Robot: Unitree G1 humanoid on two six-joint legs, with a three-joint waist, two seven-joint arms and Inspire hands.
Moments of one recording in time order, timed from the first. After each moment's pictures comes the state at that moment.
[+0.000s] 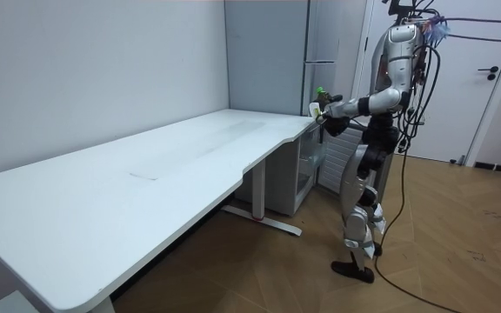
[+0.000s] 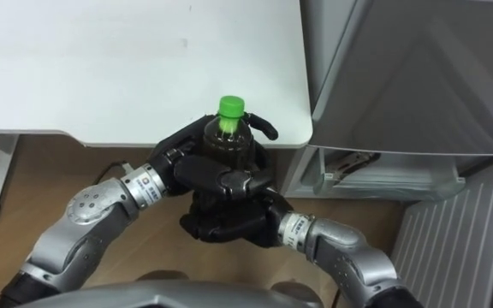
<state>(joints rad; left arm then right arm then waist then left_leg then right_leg) 0.12 0.31 -0.42 0.02 -0.46 0.04 -0.50 0.14 -0.37 0.49 0.27 0.63 0.17 0.68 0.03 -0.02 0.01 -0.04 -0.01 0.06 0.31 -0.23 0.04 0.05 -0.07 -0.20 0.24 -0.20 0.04</state>
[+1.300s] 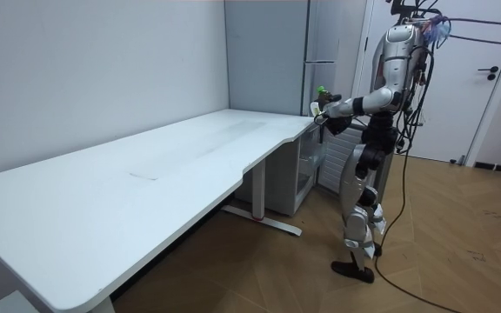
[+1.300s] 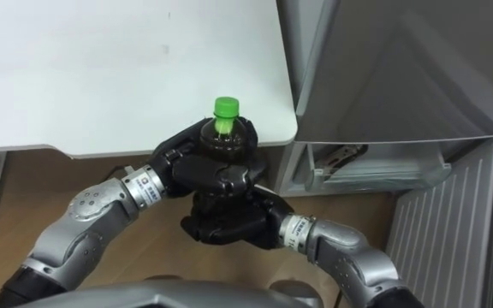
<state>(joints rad) 0.09 0.31 -0.42 0.08 -0.52 0.04 -0.54 0.14 -0.39 0.48 0.27 0.63 0.16 0.68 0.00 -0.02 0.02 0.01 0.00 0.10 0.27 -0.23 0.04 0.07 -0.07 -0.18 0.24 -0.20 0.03</state>
